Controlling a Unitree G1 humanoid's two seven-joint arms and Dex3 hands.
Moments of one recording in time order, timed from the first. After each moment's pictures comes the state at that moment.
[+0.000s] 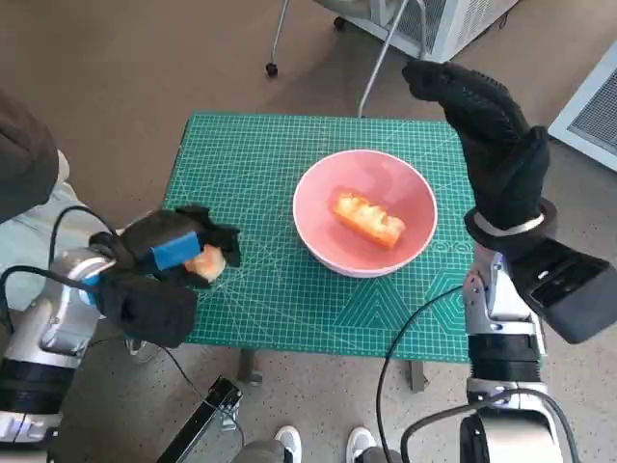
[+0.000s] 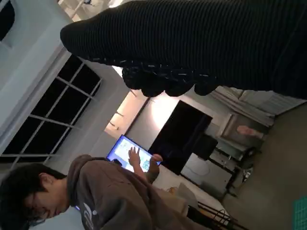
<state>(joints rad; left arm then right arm) -0.52 0.76 -0.17 0.20 0.40 -0.32 -0.62 -0.77 -0.17 -0.11 0.48 0.31 -0.73 0.49</state>
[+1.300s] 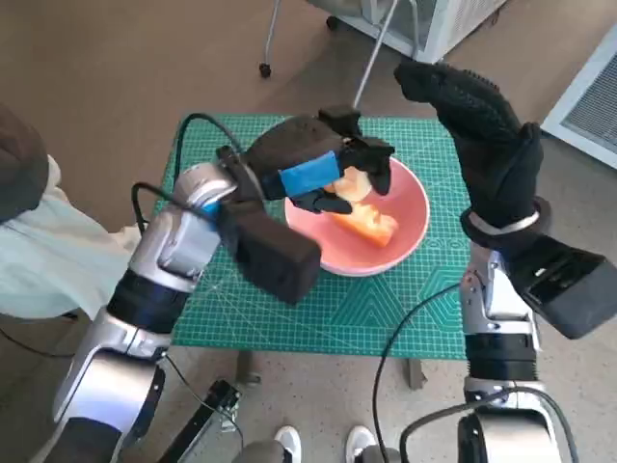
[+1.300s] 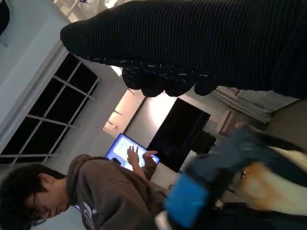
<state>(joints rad) -1.00 0.34 -0.38 0.49 0.47 -0.20 -0.60 -0.77 -0.15 -0.11 0.47 0.31 -0.71 0.51</state>
